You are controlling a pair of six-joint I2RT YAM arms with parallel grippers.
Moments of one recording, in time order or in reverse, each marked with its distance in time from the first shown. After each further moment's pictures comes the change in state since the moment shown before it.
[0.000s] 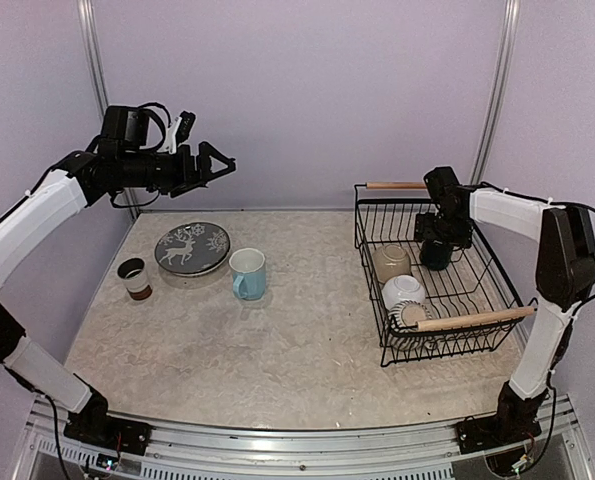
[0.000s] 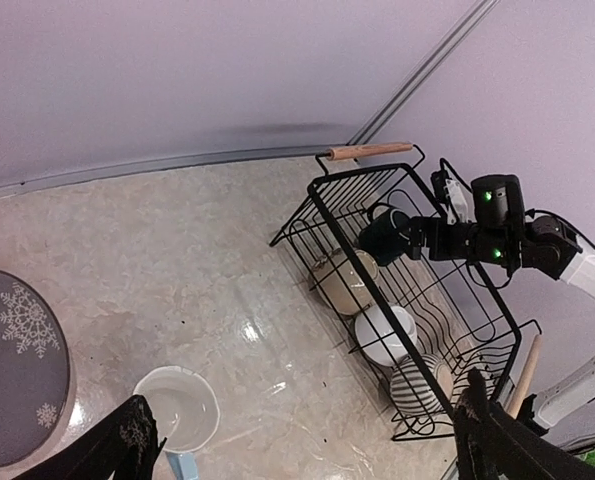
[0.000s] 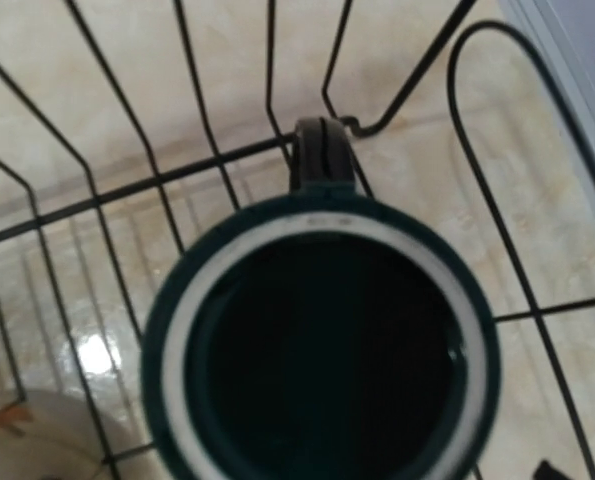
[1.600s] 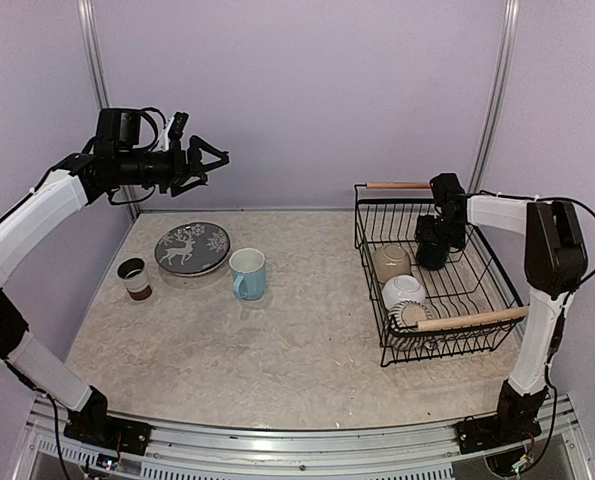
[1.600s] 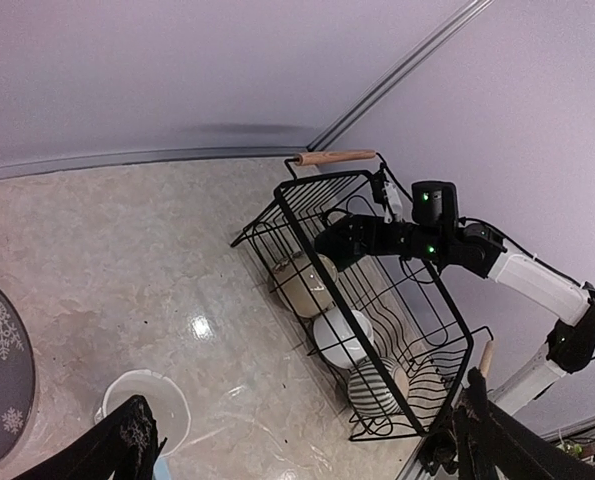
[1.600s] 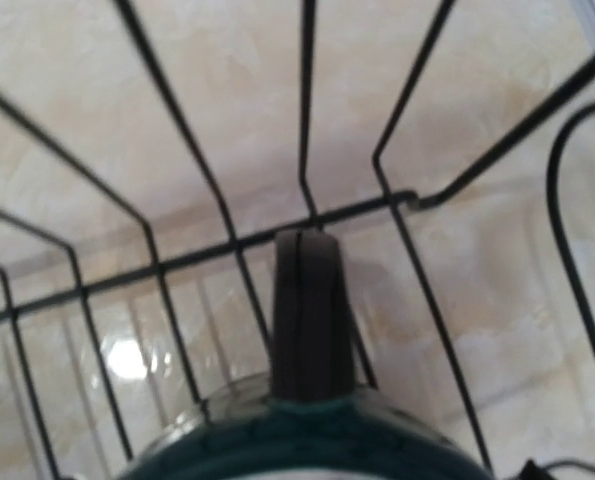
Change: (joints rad) left arm 0.088 0.024 -0.025 0.074 0.192 -0.081; right arm -0.081 0.157 0.053 0.153 -0.113 -0.083
